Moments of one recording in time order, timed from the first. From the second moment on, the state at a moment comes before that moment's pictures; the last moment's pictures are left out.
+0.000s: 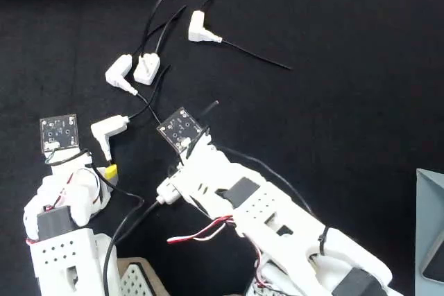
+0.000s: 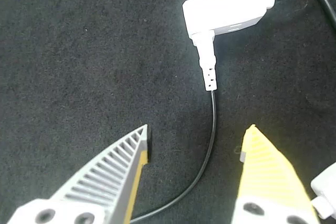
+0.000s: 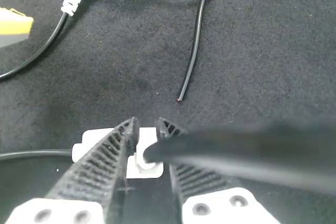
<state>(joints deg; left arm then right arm) -22.9 -80.9 79.2 64.0 -8.9 -43.1 -34.8 70.3 23.6 2.1</state>
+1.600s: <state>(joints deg) -22.9 -80.9 79.7 64.0 -8.9 -43.2 -16.9 51.6 45.7 2.9</state>
